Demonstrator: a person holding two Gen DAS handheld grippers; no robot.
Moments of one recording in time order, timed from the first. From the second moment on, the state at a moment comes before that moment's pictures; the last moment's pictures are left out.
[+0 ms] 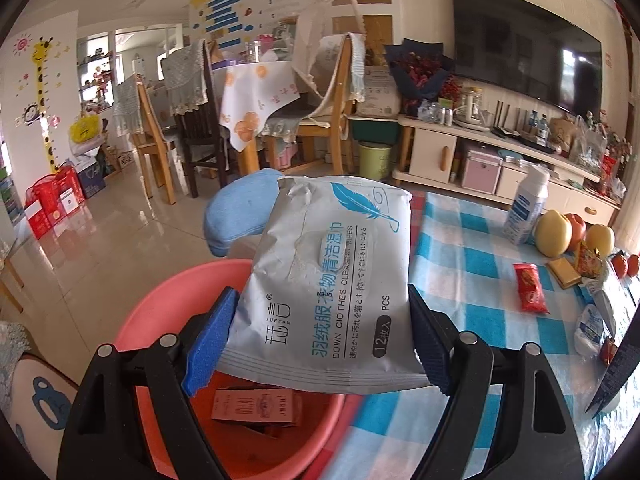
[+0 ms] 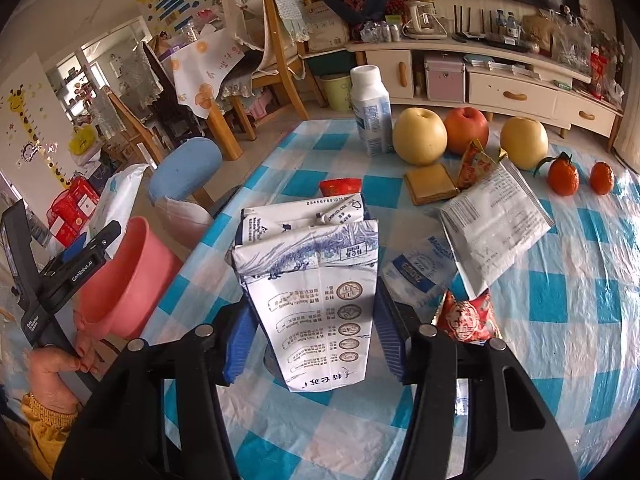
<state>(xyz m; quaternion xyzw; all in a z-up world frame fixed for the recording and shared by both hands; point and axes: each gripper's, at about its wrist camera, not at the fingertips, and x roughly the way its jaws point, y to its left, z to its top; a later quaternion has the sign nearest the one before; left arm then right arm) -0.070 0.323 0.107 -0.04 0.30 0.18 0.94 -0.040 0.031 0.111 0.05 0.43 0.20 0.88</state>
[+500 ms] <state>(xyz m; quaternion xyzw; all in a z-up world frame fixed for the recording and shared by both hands) -0.083 0.365 0.112 -0.06 0.29 0.23 0.93 -0.047 0.116 0.137 0.05 0.38 0.27 0.88</state>
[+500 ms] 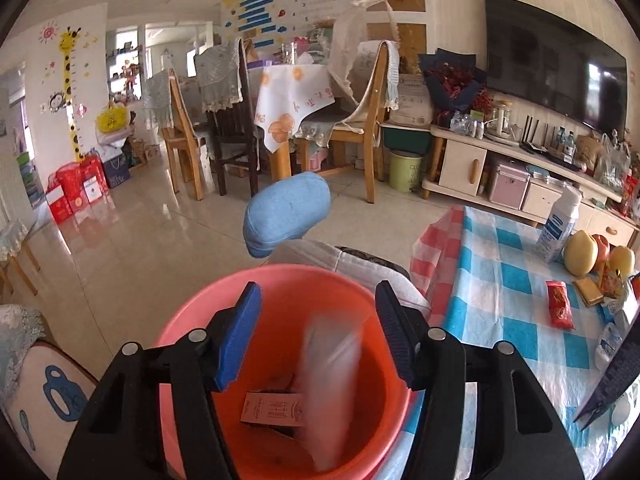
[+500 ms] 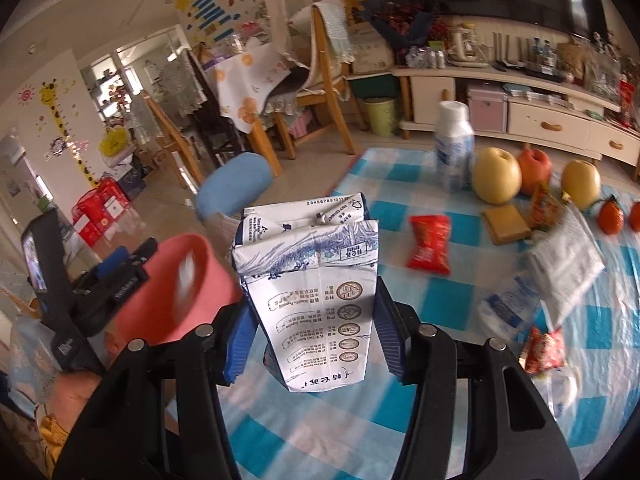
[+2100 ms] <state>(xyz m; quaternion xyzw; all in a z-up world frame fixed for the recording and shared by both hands) -0.106 0.415 0.107 -0.20 0.18 0.25 0.93 -0.072 0.205 0.112 -0.01 0.37 0.30 0.88</state>
